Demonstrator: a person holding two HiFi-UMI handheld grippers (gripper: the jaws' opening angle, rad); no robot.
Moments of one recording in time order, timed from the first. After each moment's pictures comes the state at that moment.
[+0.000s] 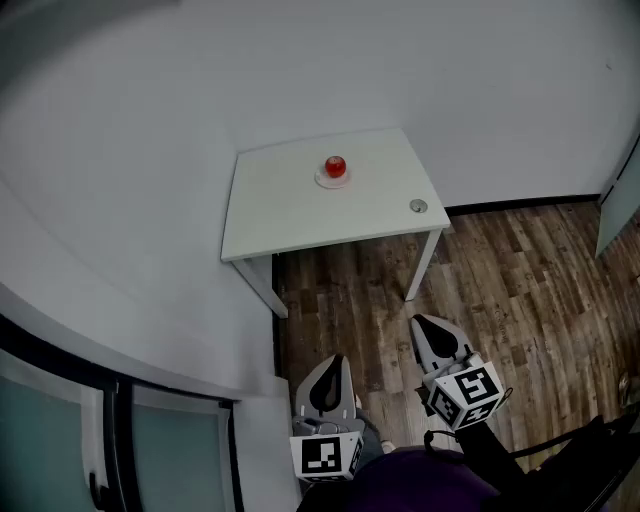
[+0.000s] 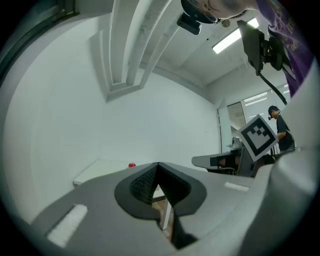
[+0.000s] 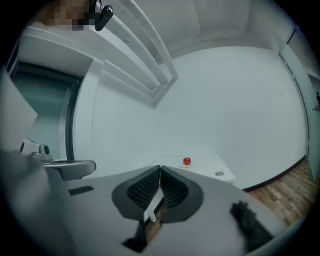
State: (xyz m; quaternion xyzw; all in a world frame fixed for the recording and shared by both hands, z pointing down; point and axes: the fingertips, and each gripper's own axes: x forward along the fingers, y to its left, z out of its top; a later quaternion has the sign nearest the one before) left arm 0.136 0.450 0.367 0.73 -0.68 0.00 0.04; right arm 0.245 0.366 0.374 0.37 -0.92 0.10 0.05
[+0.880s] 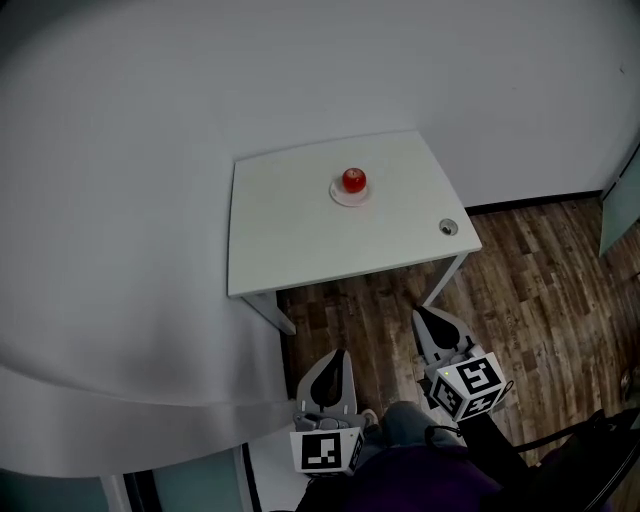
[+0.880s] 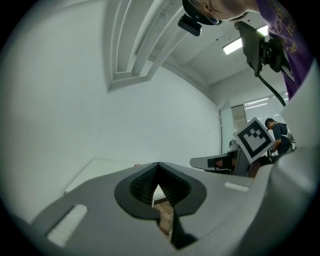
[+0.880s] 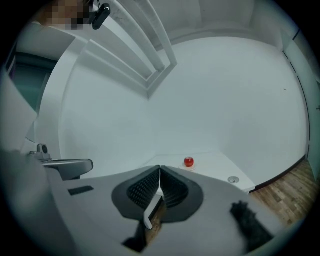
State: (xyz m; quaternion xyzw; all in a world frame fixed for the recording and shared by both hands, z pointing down) left arm 0.017 0.318 0.380 0.75 -0.66 0.00 0.07; right arm 0.128 0.233 0.391 0.39 -0.91 0.11 0.07
